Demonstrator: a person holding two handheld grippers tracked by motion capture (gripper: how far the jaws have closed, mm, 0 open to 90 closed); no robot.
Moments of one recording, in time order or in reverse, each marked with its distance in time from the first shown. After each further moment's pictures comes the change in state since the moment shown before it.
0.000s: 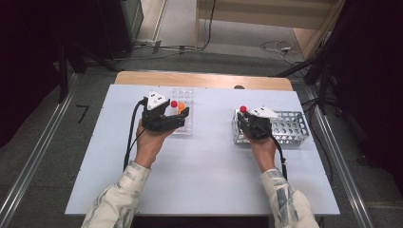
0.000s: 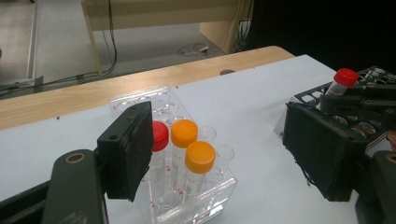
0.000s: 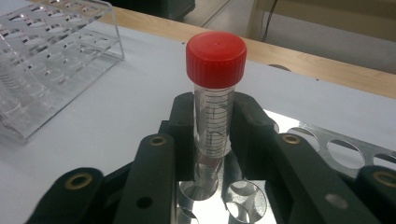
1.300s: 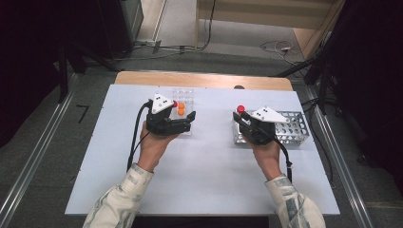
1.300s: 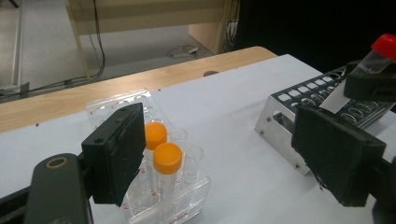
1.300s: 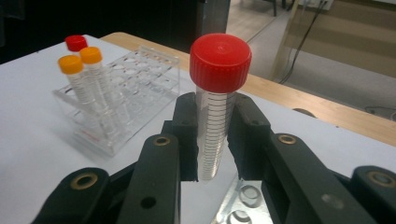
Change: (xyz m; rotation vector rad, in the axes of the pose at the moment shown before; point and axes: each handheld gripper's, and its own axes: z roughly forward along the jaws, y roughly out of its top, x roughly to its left) left arm -0.019 0.001 -0.005 -0.008 -0.048 0.024; right arm 0.027 0.027 -0.056 -0.100 0.136 -0.066
